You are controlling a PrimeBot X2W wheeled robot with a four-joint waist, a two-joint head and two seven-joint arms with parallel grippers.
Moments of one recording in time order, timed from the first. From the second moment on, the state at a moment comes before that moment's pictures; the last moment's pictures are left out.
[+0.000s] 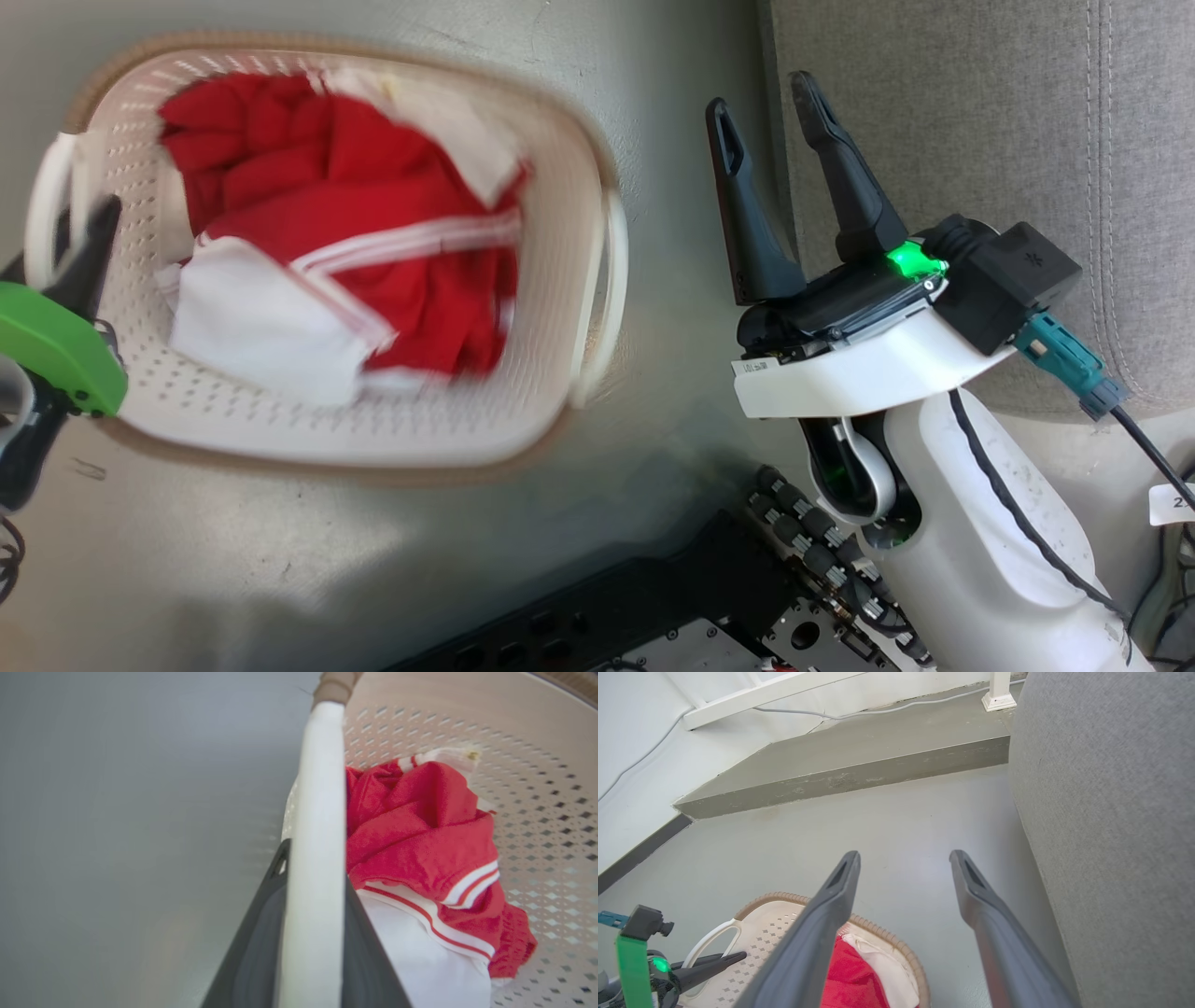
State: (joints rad) left arm -0.70 0.66 -0.73 0.48 -0.90 -0.13 -0.16; right arm -0.40 -0.05 0.50 -0.11 0.39 -0.13 -0.25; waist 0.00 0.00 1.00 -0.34
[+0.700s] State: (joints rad) left arm -0.71 0.51 -0.66 0.69 -1.09 -0.12 -0.20; right arm -0.40 -0.05 0.49 -0.08 0.39 -0.13 -0.25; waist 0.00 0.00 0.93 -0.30
